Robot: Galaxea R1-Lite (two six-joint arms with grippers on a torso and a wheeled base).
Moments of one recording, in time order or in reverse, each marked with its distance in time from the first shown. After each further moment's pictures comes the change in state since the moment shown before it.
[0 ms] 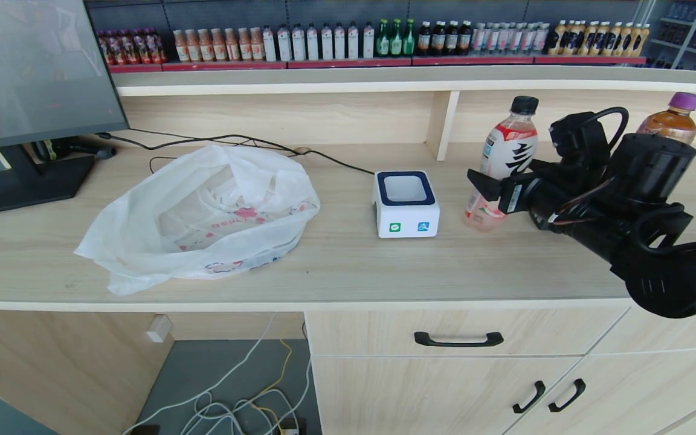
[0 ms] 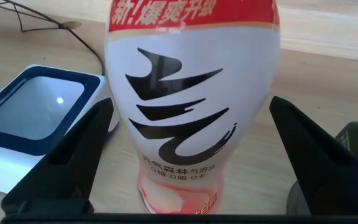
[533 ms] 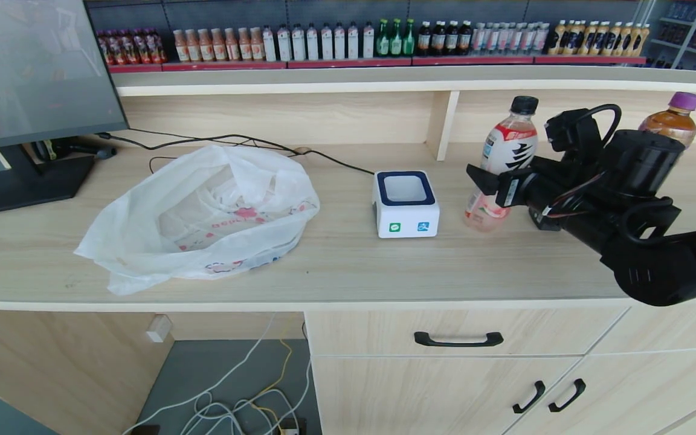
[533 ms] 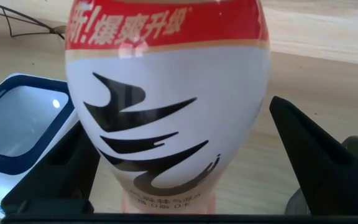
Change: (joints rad) left arm 0.000 0.000 0.000 0.000 0.000 0.000; right arm -0.016 0.042 -0.063 0.009 0.004 0.003
